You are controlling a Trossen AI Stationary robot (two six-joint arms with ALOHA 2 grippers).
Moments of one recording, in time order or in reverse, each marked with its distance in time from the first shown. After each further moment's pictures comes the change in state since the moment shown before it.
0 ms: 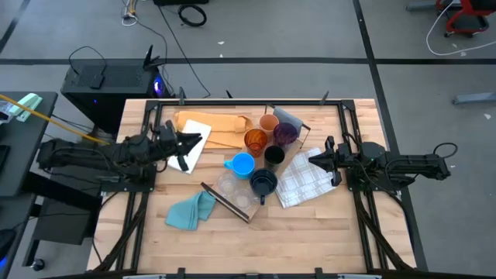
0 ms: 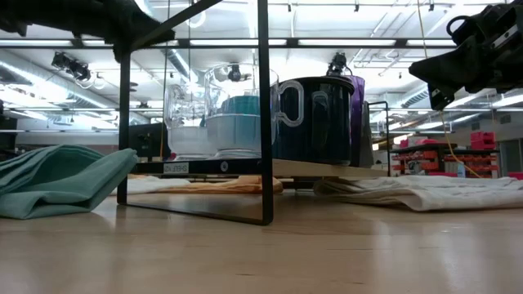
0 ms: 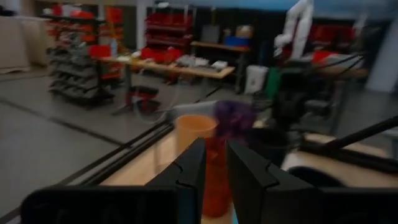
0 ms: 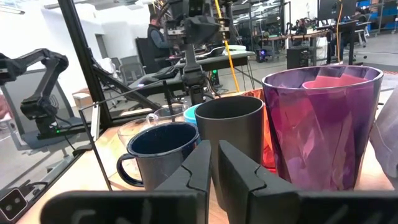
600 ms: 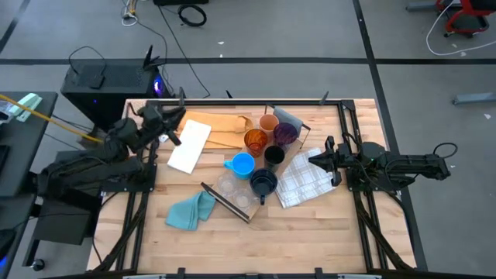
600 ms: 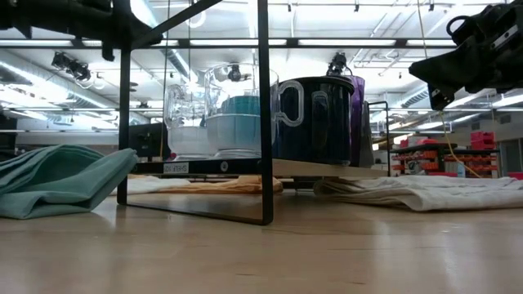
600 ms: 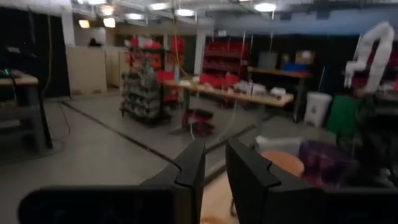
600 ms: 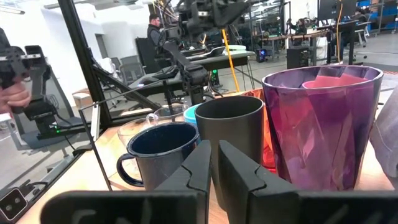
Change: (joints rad) left arm 0.456 -0.124 0.030 -0.062 0.197 0.040; right arm 0.000 0.000 0.000 0.000 0.000 0.000
